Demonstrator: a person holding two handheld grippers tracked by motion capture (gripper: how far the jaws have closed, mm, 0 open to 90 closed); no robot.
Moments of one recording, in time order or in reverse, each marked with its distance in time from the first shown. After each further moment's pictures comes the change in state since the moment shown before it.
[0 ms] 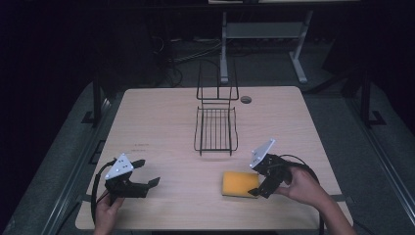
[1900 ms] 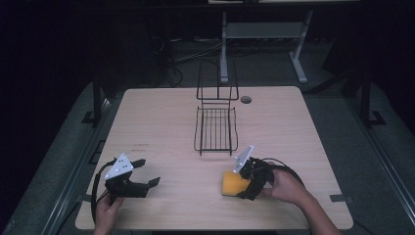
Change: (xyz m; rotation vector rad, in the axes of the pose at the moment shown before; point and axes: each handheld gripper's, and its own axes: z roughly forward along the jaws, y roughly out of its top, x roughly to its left) left arm 0.000 0.000 0.000 -0.006 -0.008 0.006; right arm -0.002 0.017 0.048 0.069 0.018 -0.057
